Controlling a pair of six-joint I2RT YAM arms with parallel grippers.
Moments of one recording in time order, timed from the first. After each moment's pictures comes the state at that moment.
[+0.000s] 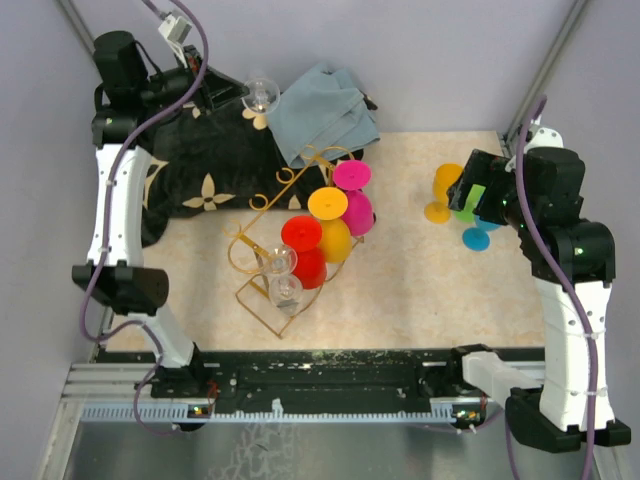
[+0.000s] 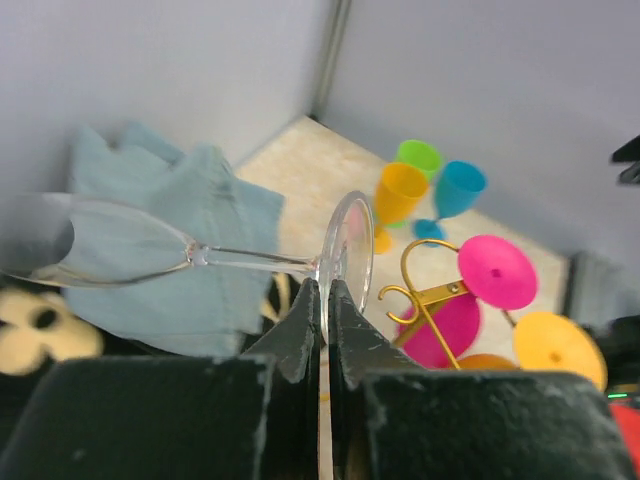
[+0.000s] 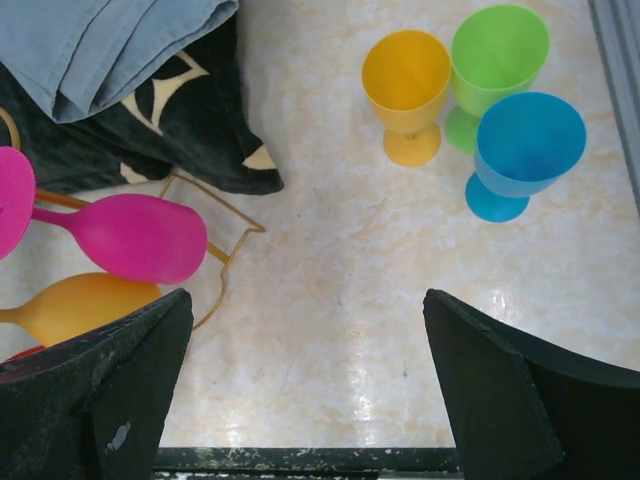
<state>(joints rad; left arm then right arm) -0.04 1.84 2.26 -0.46 1.05 -0.26 0.11 1.02 1.68 -1.15 0.05 0.31</state>
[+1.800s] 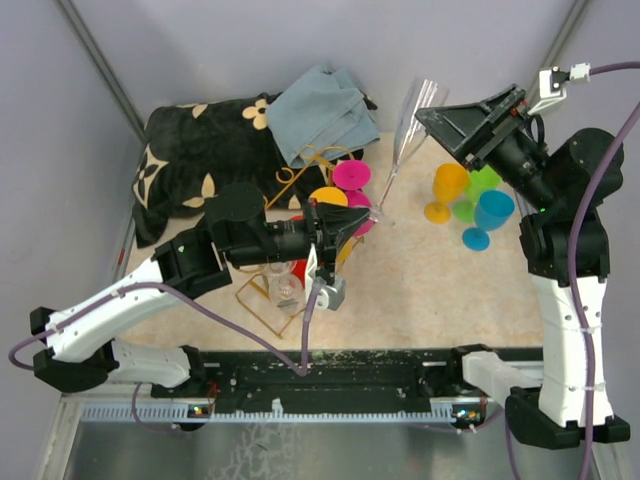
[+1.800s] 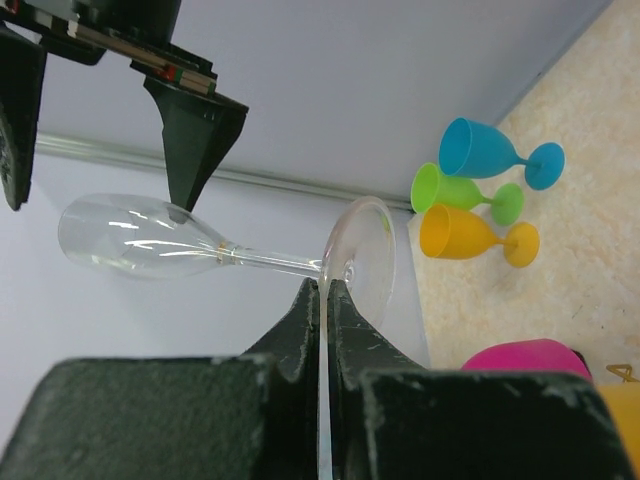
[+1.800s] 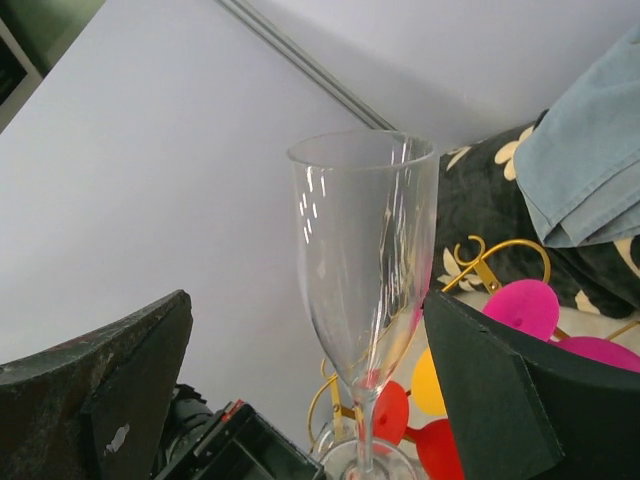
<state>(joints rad) -1.16 1.24 1.52 -0.34 0.26 1.29 0.11 1.03 1.65 -0.39 -0.57 1.00</state>
